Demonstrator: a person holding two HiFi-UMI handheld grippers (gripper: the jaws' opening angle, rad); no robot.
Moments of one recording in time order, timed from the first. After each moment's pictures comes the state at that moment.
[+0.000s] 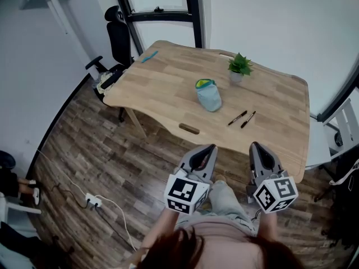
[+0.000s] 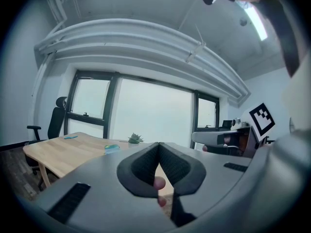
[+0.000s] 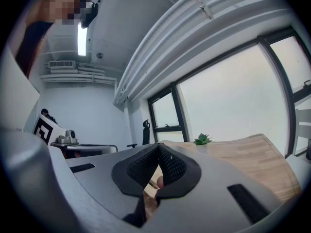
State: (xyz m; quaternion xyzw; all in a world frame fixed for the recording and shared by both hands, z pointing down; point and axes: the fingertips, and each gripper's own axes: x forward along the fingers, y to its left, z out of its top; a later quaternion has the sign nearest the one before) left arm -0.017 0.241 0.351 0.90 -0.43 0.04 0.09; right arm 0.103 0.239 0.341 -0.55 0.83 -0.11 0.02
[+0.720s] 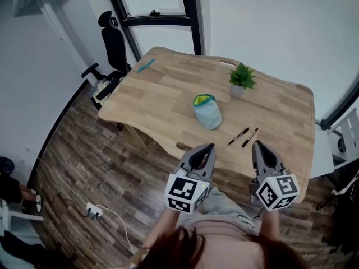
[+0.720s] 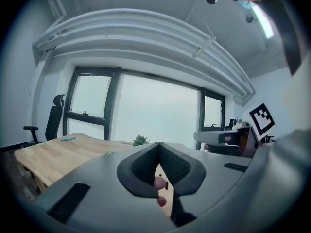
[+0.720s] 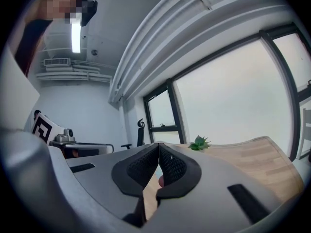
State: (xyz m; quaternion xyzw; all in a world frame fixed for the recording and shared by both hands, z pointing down) left arm -0.006 0.128 0.361 0.89 -0.44 0.04 0.10; right arm 0.126 0.125 0.351 -0.55 0.82 -0.12 0.01
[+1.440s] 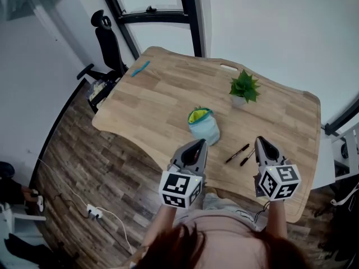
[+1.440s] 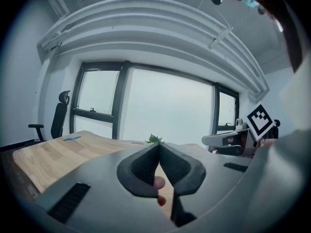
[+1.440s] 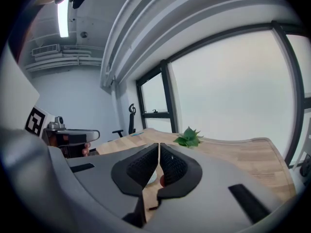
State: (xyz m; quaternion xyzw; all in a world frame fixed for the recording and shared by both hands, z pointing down) left arm -0.011 0.005 0.380 0.86 -0.49 0.06 0.12; right arm 0.165 -0.005 0.392 -0.56 0.81 -0.15 -0.08
